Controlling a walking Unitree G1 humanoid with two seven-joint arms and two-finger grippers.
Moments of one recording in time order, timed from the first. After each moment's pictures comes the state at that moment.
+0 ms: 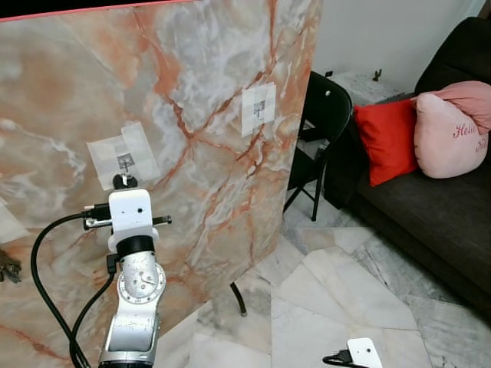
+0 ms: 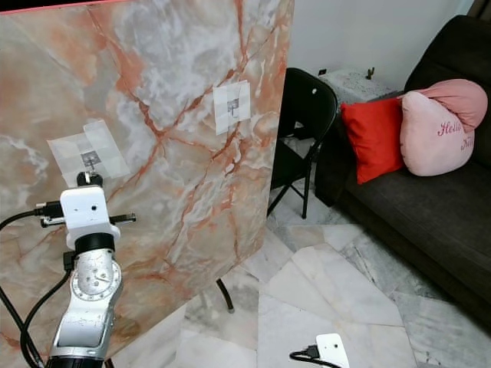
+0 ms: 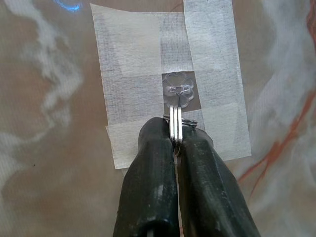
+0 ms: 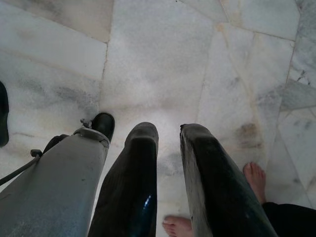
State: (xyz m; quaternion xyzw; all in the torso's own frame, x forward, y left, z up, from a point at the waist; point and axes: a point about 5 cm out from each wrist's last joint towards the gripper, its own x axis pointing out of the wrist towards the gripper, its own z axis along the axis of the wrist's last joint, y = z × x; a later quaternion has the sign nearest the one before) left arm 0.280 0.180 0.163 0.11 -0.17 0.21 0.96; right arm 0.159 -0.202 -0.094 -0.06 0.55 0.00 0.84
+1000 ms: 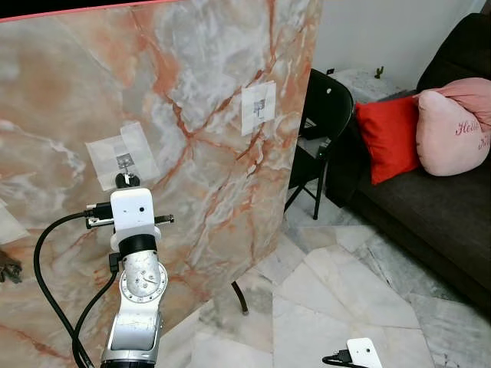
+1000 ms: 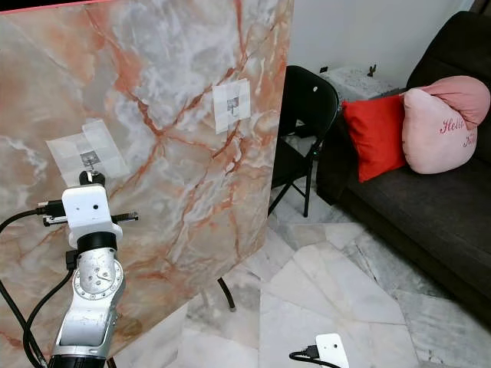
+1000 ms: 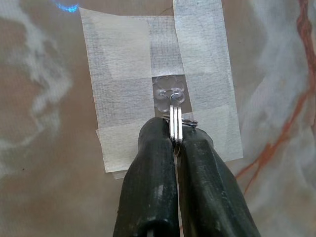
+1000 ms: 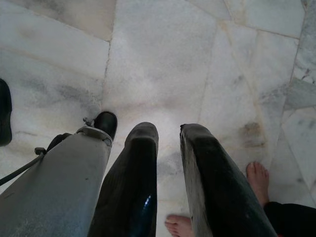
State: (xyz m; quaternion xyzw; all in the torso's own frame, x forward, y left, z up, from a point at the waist) left arm 0.281 0.177 0.164 0.11 -0.17 0.20 0.96; right arm 0.159 -0.201 -0.094 -0.06 0.55 0.00 0.84
